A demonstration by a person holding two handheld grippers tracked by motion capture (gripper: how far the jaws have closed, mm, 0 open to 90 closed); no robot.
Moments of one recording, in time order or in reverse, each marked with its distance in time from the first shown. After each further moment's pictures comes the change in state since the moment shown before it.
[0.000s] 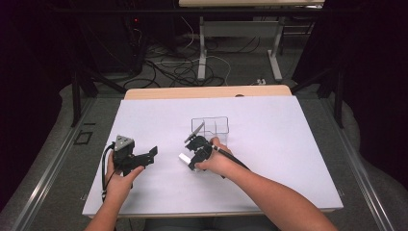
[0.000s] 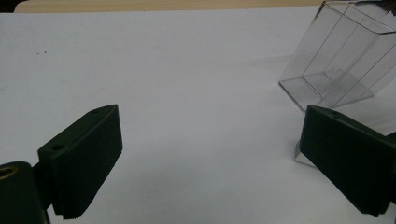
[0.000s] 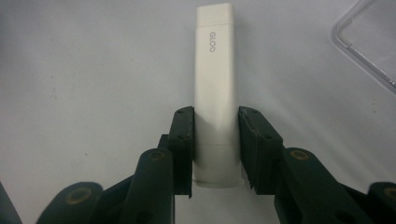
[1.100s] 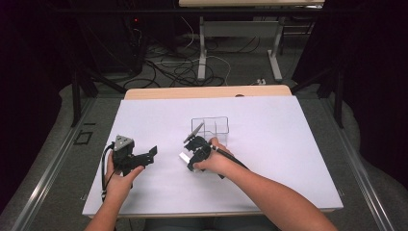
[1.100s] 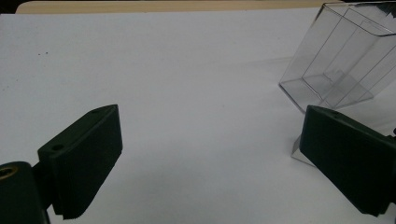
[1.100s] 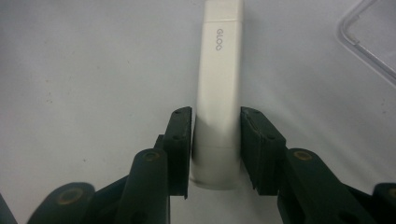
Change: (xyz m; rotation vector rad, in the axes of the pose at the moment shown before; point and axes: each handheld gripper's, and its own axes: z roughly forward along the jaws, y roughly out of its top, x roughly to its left) left arm 0.000 0.000 -0.001 -0.004 0.001 -0.002; right arm 0.005 0.003 0.004 0.036 0.008 0.081
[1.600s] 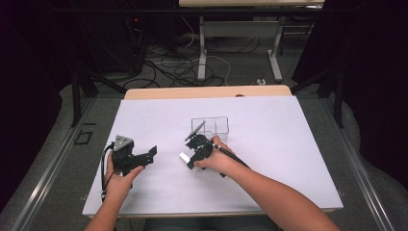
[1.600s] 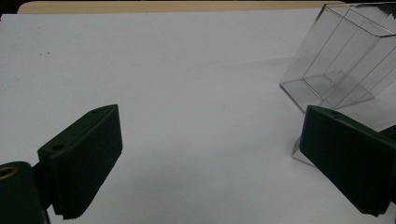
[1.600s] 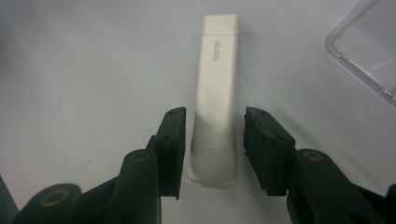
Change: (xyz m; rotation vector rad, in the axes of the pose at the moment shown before) left arm 0.001 0.000 0.000 -0.004 0.001 -0.002; right arm -0.006 0.000 -0.005 -0.051 0.002 -0.057
